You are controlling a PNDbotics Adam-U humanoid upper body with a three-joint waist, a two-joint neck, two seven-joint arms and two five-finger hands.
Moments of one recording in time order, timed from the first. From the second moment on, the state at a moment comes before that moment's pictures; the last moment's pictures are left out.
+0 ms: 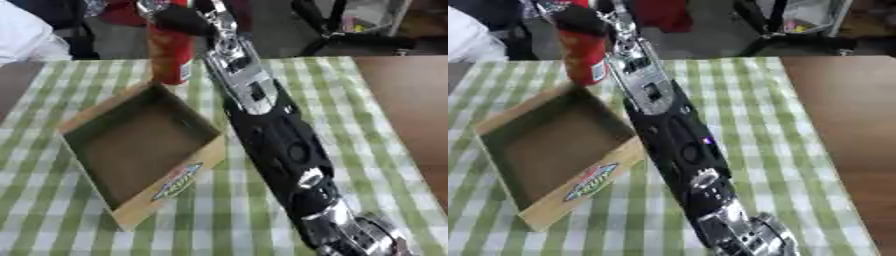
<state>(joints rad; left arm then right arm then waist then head) -0.11 0.25 0.10 -1.85 0.16 0.02 0.29 -1.10 0.08 0.07 -1.26 0.09 0.25 -0.20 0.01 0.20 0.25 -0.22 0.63</state>
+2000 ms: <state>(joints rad) -0.11 0.25 0.11 -1.85 0.15 0.02 0.30 -0.92 0.21 0.17 -1.11 0.16 0.16 0.00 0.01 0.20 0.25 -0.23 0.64</state>
